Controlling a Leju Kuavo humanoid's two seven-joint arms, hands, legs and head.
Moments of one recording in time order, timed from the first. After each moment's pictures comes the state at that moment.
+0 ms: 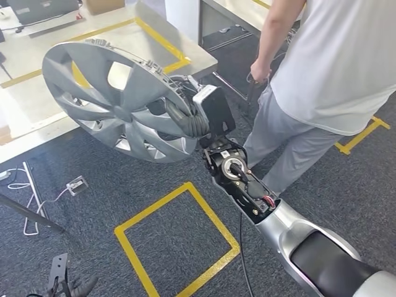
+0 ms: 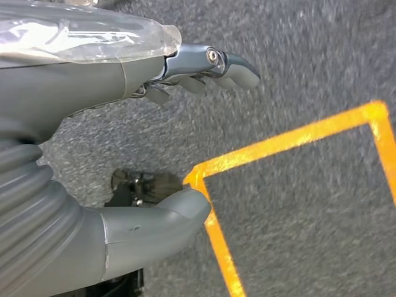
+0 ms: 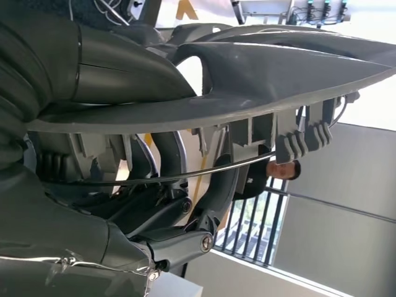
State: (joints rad) left arm -0.39 0.09 -0.68 -0.25 0.77 0.24 -0.23; right arm -0.64 -0.02 0.60 -1.41 -0.09 -0.33 -0.26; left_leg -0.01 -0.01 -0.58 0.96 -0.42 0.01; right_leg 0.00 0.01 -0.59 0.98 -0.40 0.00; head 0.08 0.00
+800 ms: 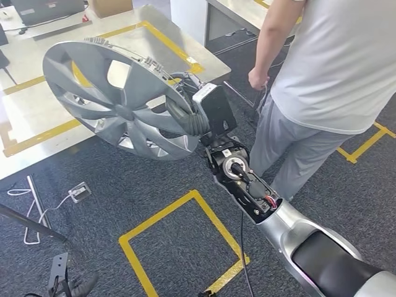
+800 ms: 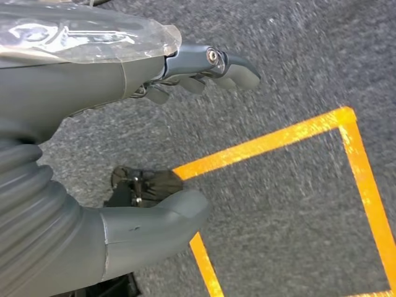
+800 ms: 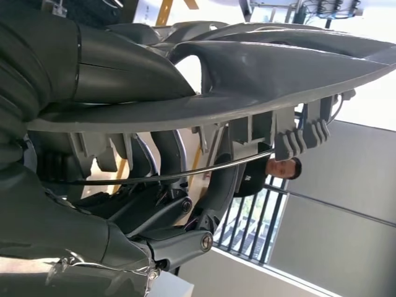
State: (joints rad) left arm -0.39 0.09 -0.68 -0.25 0.77 0.24 -0.24; right arm -0.64 -0.02 0.60 -1.43 -0.06 -0.33 -0.25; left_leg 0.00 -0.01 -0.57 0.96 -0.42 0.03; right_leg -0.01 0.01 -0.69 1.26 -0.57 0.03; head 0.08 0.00
